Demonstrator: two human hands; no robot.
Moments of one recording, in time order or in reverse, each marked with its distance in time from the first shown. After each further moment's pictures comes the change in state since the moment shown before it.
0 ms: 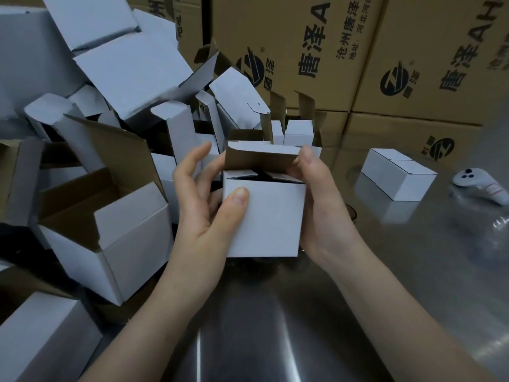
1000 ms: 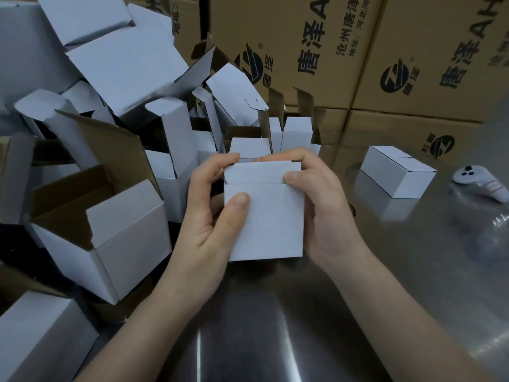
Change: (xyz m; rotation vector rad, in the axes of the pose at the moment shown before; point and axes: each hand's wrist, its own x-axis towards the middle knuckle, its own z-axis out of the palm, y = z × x) left_hand -0.005 -0.006 -0.002 0.060 -0.105 0.032; right_hand -0.005 -0.002 -0.002 -0.139 -0.041 -0.186
